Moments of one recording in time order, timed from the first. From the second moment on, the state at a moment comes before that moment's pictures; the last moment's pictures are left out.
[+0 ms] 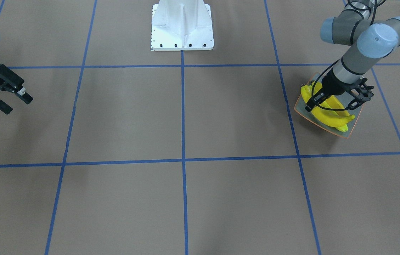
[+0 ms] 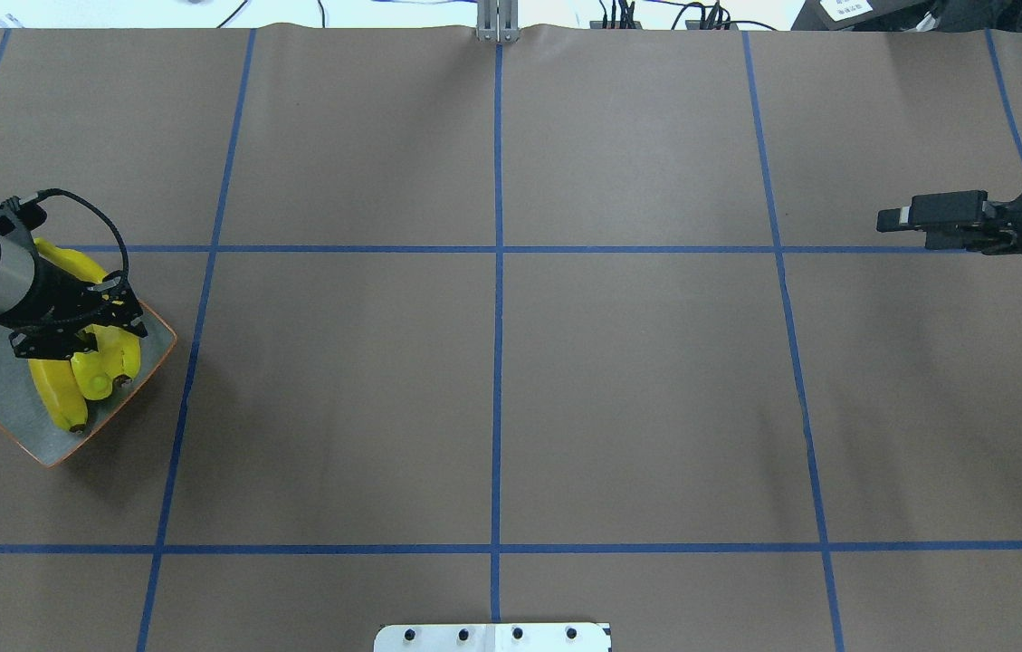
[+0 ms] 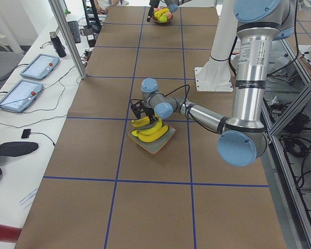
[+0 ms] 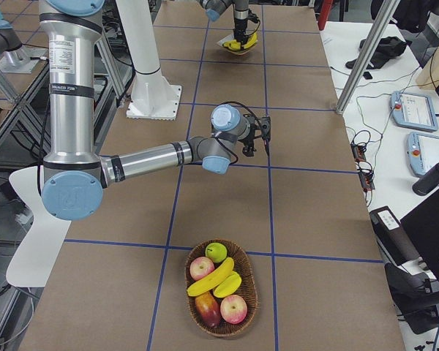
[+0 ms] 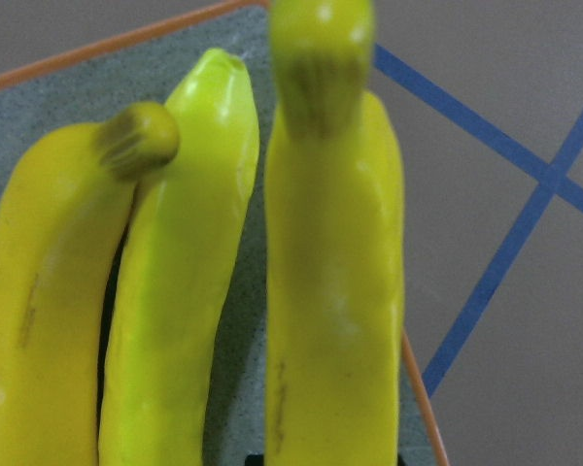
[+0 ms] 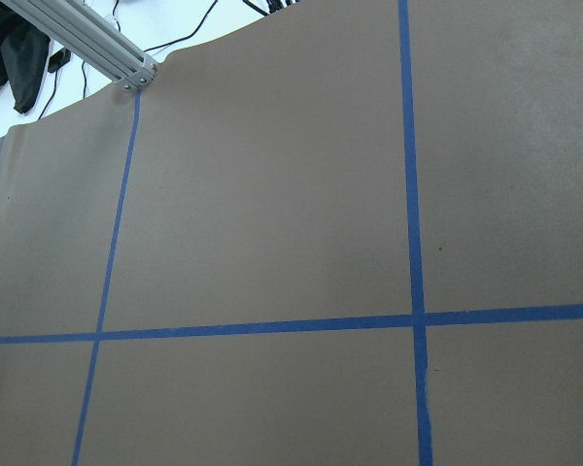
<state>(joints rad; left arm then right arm) -0.84 -1.63 -1.80 -2.00 -2.14 -1.54 1.06 -1.61 1.82 -0.51 2.20 1.25</state>
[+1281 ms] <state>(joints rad) -0.90 -1.62 -1.83 -2.00 -2.16 -1.41 1.07 -1.62 1.82 -0.51 2.21 1.25</state>
